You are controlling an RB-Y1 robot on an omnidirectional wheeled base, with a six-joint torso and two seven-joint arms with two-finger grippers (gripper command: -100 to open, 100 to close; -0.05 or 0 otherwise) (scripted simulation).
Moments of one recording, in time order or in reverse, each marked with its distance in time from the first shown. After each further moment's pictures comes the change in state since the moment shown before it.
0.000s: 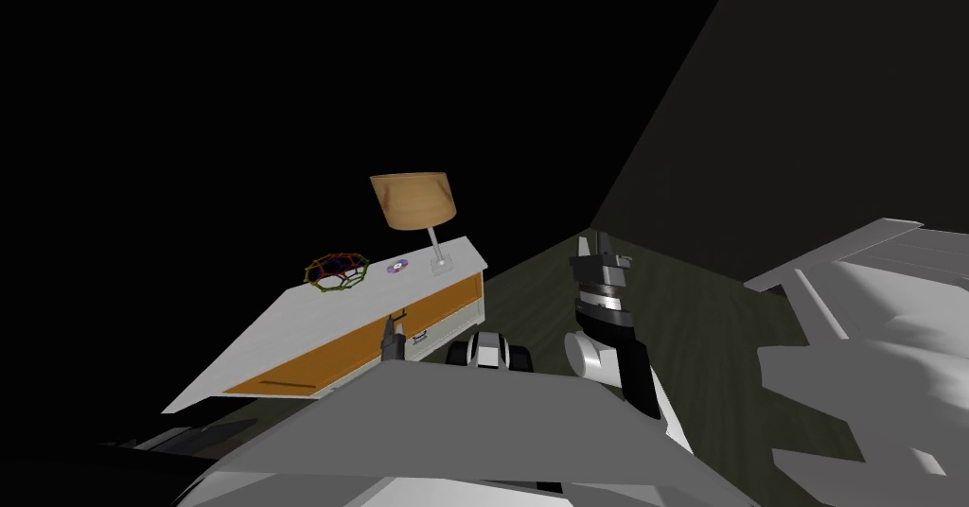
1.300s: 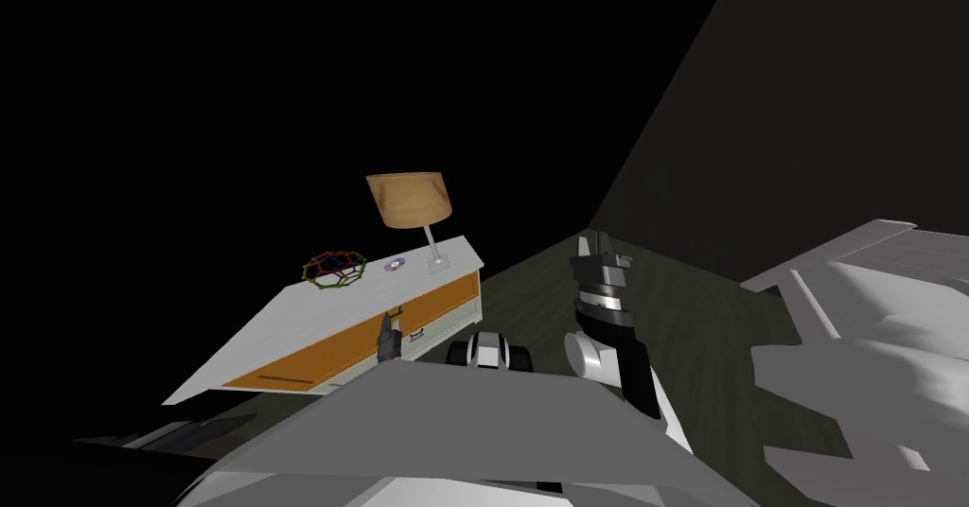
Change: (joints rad) left arm 0.000 0.036 0.006 -0.042 0.004 0.034 -0.003; right arm 0.000 0.000 0.000 0.000 0.000 0.000 0.000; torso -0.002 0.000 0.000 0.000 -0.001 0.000
